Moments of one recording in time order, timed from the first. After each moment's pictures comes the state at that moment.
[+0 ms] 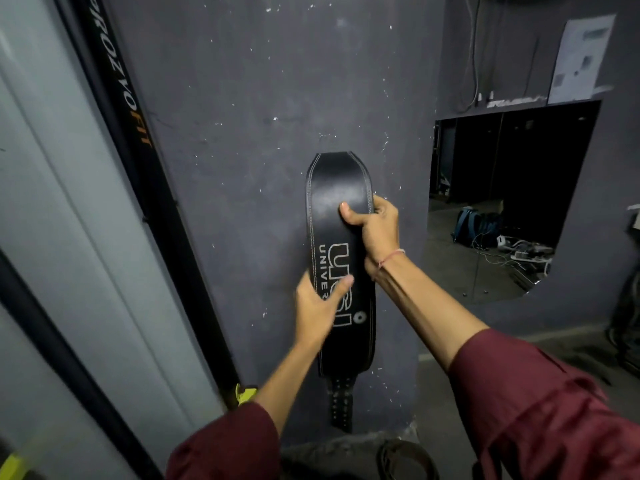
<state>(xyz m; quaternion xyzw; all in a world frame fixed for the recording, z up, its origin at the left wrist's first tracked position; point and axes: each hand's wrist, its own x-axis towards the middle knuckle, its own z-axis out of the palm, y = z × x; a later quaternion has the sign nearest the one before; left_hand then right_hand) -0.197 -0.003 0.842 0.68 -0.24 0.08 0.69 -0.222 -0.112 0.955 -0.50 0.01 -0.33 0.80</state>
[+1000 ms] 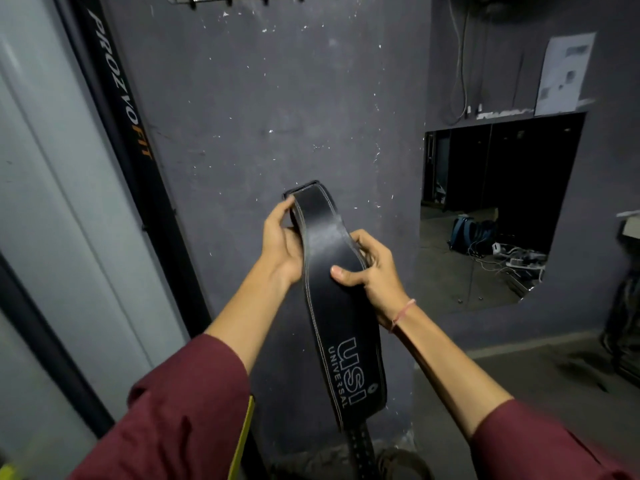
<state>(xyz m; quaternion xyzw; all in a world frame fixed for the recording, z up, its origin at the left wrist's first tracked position) -0.188 0.010 0.976 0.45 -0.12 -0.27 0.84 -0.280 -0.114 0.914 -0.65 -0.10 -0.27 0.70</state>
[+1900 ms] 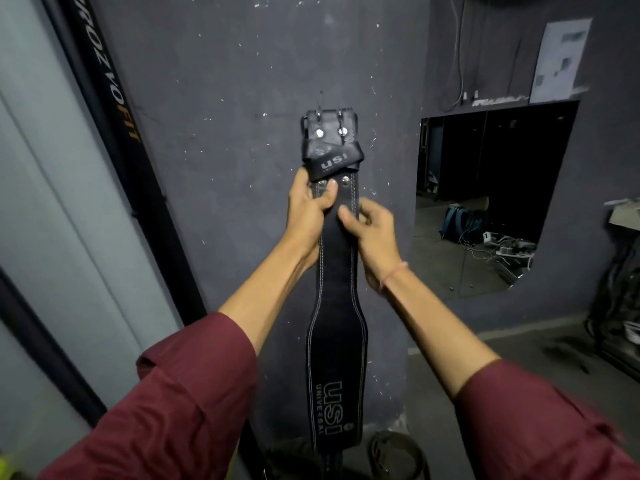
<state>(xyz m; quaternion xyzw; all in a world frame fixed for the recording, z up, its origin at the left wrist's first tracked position) -0.197 -0.027 0.979 0.52 -0.31 -0.02 0.80 -0.258 -0.112 0.941 -0.63 -0.04 -0.33 0.70</state>
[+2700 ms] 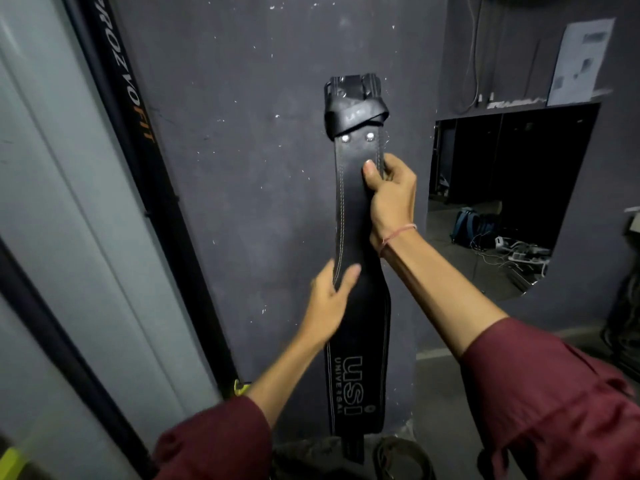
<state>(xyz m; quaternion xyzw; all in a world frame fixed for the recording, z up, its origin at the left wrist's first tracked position) -0.219 -0.006 0.862 0.70 -0.34 0.05 0.63 -0.229 -0.114 0.993 -0.55 -0.03 -0.46 0.70</state>
